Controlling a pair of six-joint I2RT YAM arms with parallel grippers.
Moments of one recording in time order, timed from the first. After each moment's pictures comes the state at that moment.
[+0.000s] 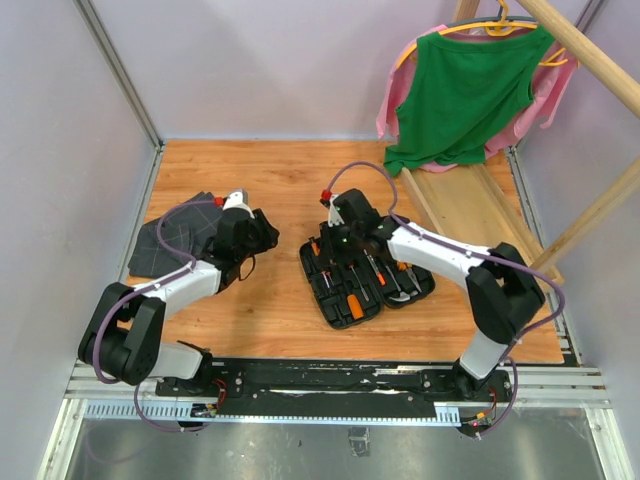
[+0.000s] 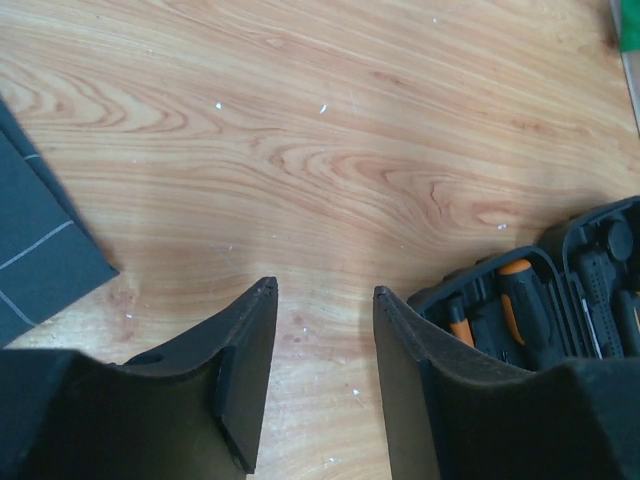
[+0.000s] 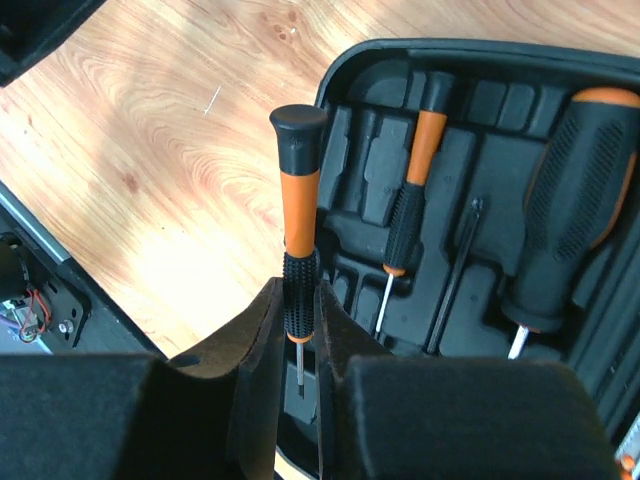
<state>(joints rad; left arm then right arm) -0.37 1.35 0.59 0.25 -0.12 -0.58 0.75 1.66 1.14 -0.30 -0.27 0.42</state>
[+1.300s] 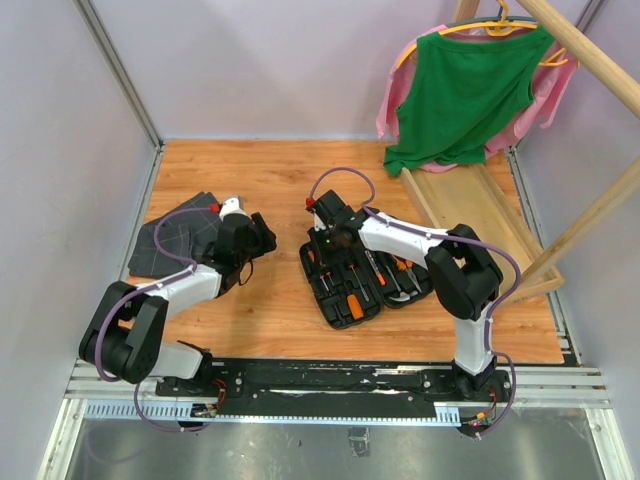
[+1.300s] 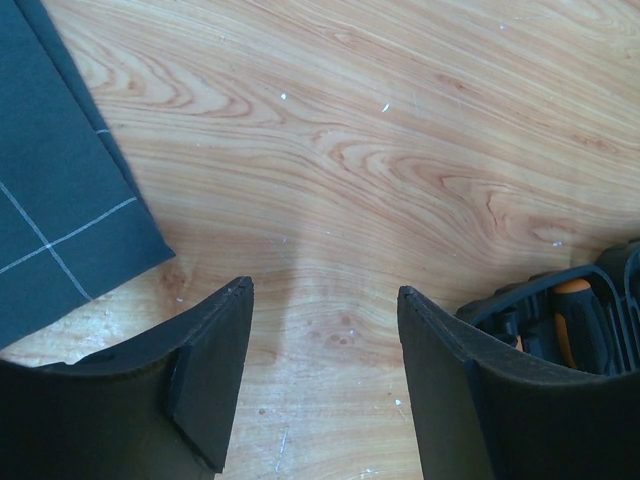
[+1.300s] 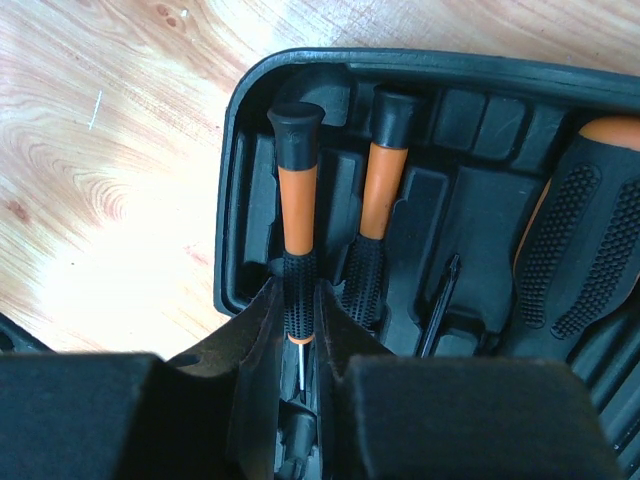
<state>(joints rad) -0.37 1.36 0.54 0.30 -0.23 -0.60 0.78 1.95 1.39 -0.50 -0.19 0.38</state>
